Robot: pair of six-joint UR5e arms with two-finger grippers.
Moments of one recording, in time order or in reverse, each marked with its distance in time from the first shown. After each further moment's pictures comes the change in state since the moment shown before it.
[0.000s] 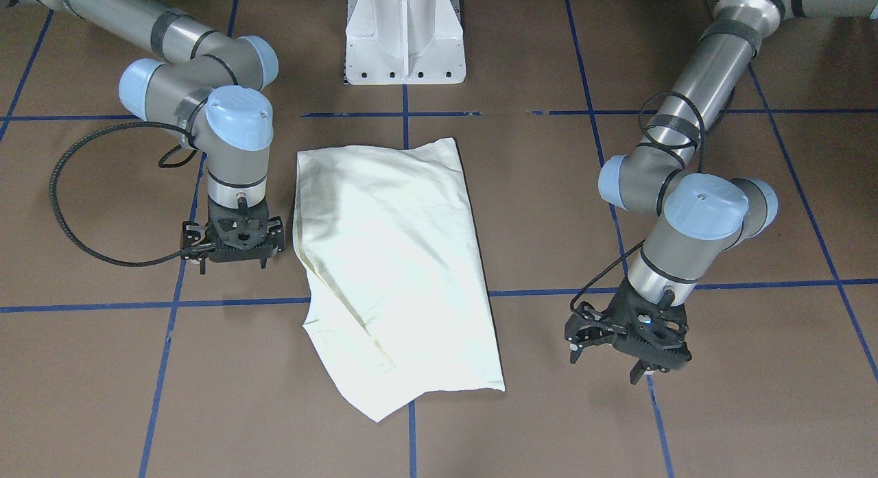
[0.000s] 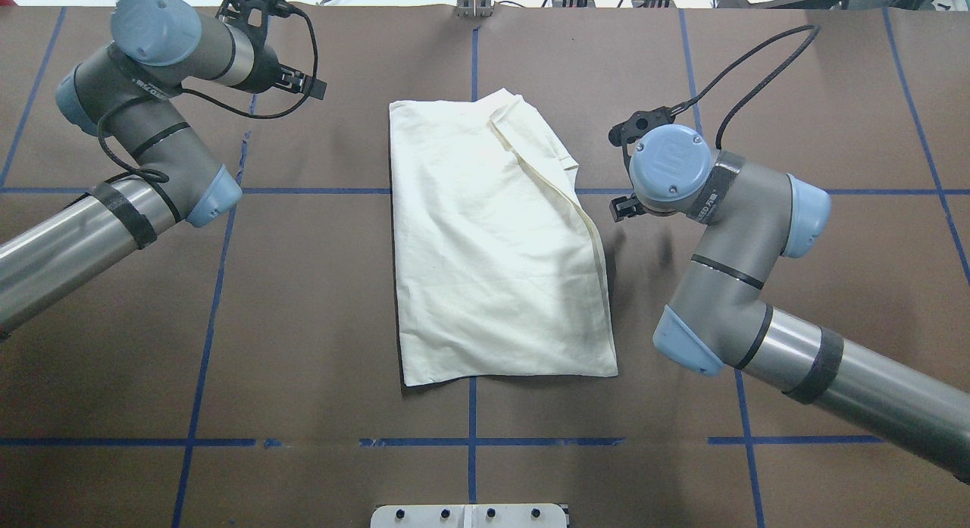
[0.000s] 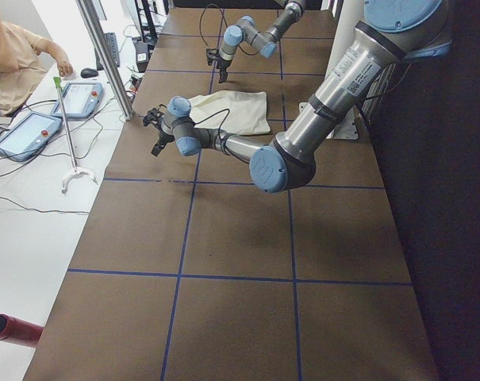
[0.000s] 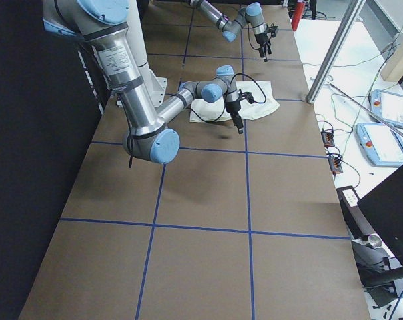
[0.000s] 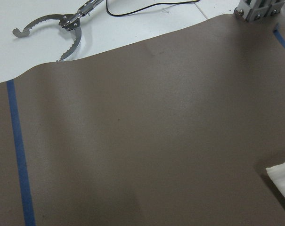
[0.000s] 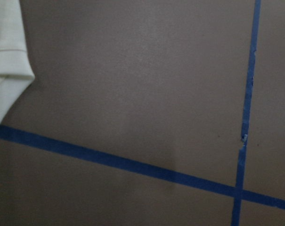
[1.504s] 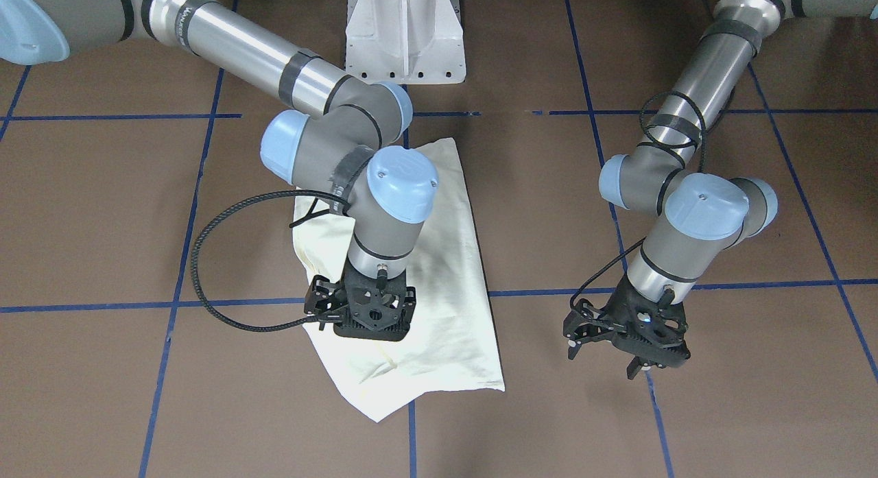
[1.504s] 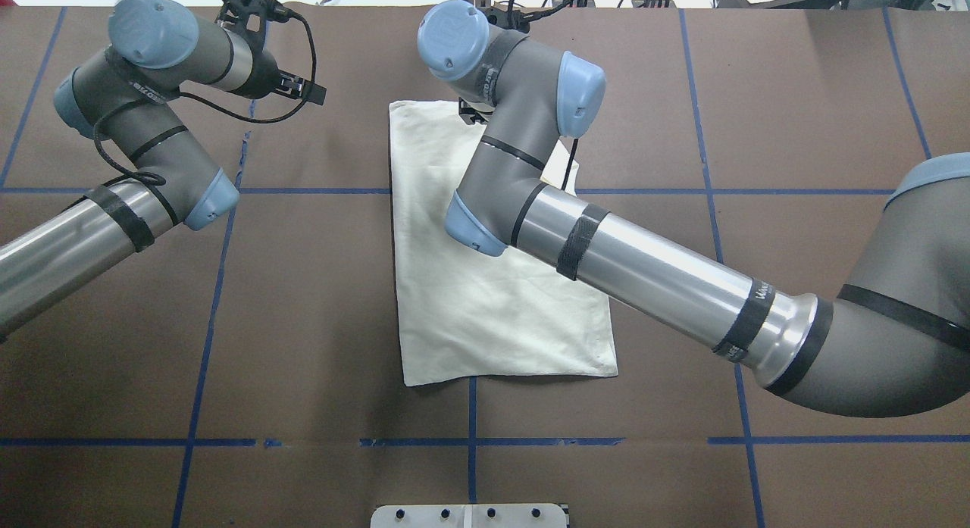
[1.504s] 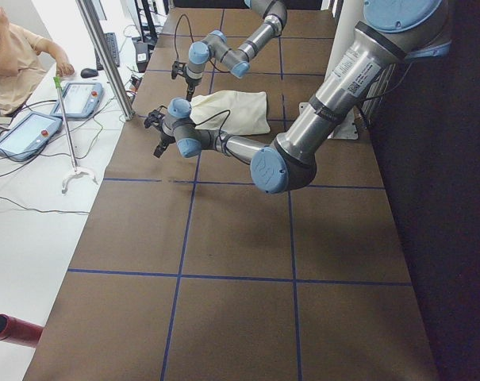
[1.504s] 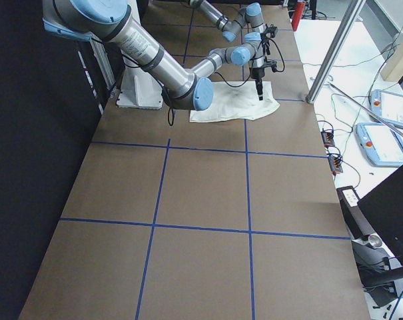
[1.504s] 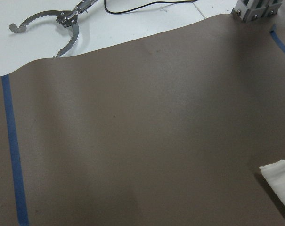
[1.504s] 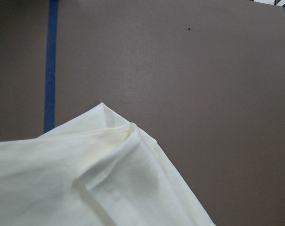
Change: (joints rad) left arm 0.002 0.010 -0.002 -0.001 -0.031 -0.026; right arm -0.003 0.637 -0.688 0.030 -0.049 0.341
